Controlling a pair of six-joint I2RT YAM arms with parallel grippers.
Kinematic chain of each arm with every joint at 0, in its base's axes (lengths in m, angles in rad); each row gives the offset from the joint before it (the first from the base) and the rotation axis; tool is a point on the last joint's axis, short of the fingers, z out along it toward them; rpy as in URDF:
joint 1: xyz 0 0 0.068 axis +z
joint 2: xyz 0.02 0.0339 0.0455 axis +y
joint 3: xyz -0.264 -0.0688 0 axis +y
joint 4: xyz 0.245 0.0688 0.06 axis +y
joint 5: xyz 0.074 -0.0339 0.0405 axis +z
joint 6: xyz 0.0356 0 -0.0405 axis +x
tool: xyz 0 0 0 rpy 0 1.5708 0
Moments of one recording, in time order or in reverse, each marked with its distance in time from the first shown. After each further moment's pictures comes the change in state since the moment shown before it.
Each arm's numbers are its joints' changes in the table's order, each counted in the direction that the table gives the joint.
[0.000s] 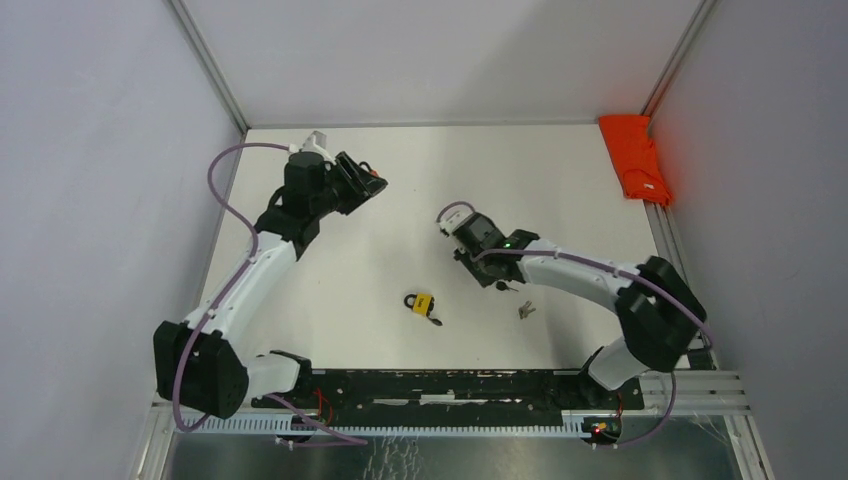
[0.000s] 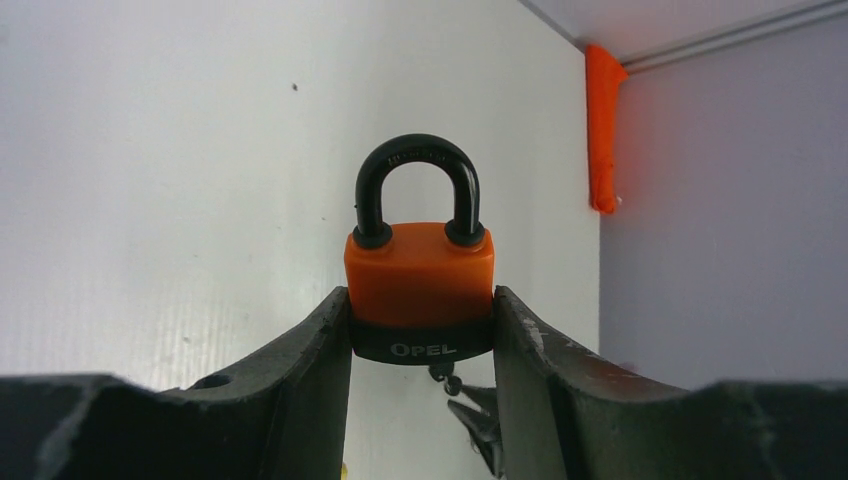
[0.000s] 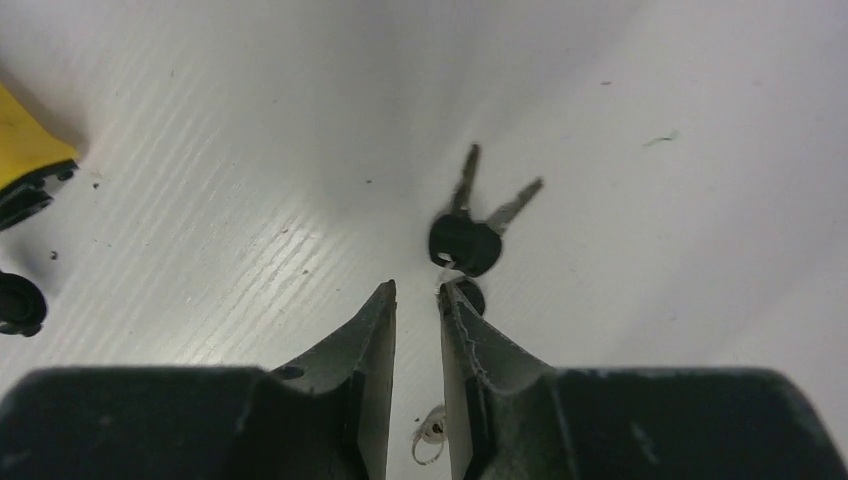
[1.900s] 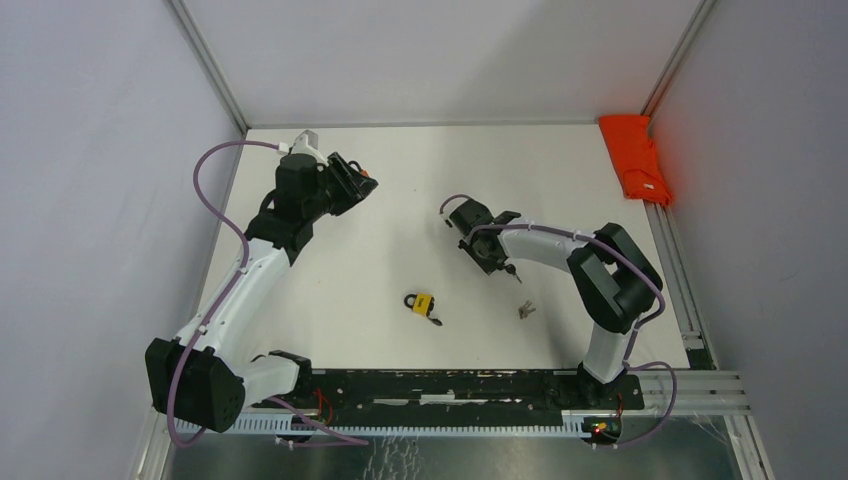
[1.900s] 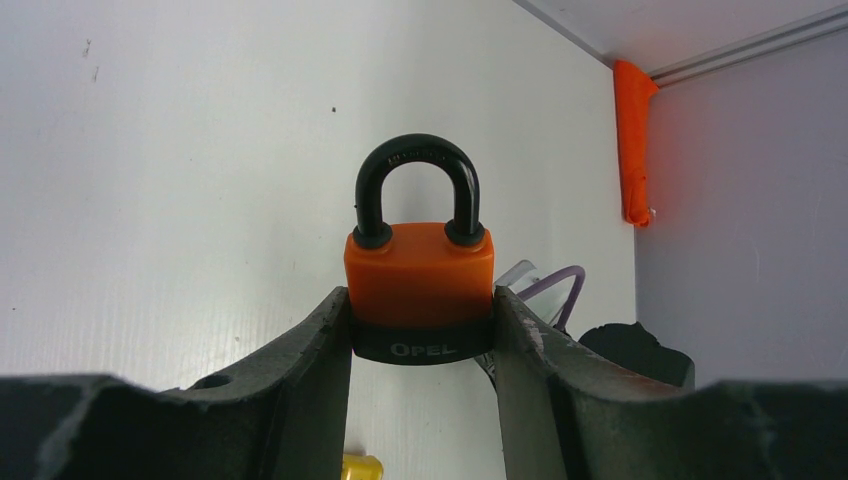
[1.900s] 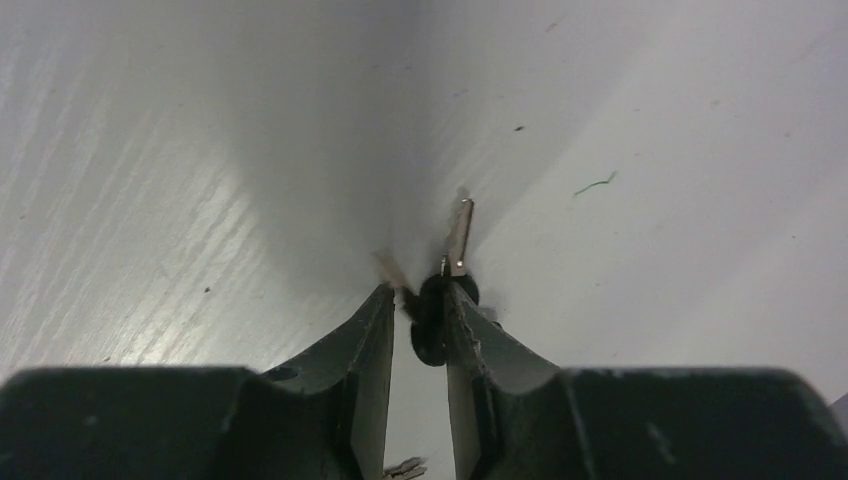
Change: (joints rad) left arm 0.010 -0.083 -0.009 0.074 0.086 0.089; right arm -0.092 0.297 -0.143 0.038 -0.079 -0.084
